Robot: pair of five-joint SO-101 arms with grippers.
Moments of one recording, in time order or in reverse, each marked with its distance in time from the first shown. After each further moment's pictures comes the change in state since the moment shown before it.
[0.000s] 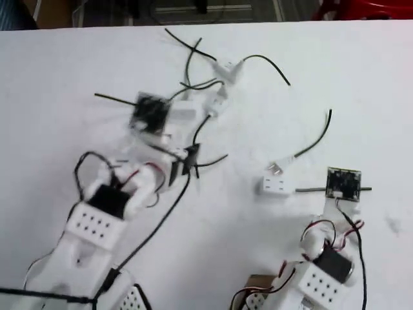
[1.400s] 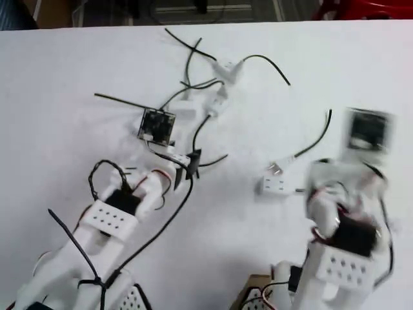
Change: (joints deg) left arm 0.9 9.8 9.6 -20.0 0.0; right arm -20.7 29.5 -45.6 13.5 -12.4
